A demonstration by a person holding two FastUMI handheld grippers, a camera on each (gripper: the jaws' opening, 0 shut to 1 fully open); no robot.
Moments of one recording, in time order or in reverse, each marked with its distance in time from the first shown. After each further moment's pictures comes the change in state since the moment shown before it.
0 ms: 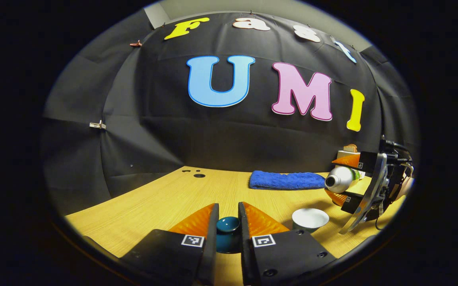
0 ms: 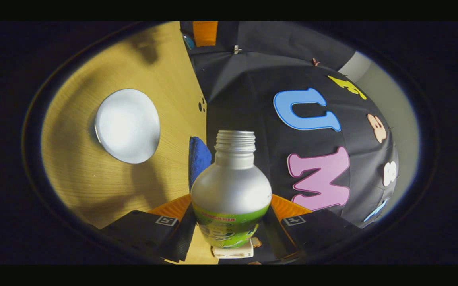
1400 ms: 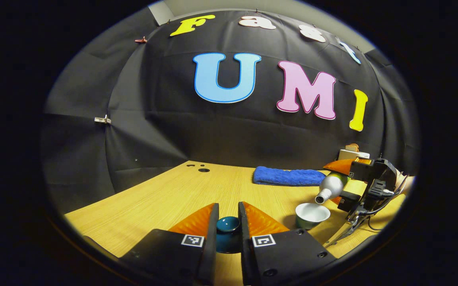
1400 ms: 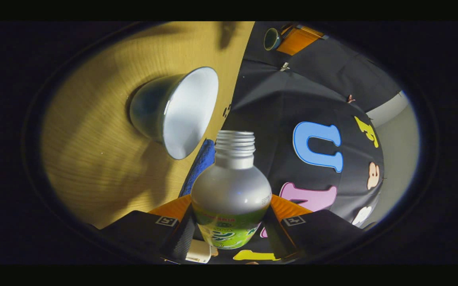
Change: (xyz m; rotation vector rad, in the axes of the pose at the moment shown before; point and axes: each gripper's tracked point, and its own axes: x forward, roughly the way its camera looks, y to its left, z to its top) left arm -0.015 0.010 -0.009 -0.022 0.039 0.013; right arm 0.012 0.020 0.011 -0.361 -0.112 -0.010
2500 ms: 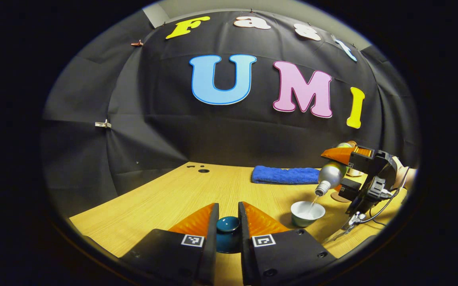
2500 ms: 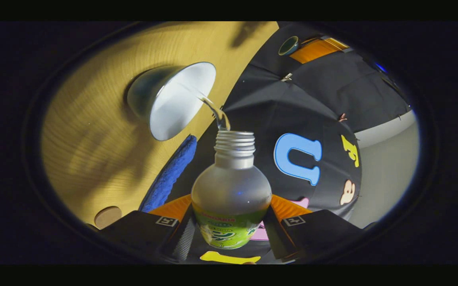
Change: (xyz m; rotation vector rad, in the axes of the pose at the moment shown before) left arm -0.014 -0.008 0.007 0.030 -0.002 0.002; right arm 0.003 -0.022 0.002 -0.192 -0.026 -0.140
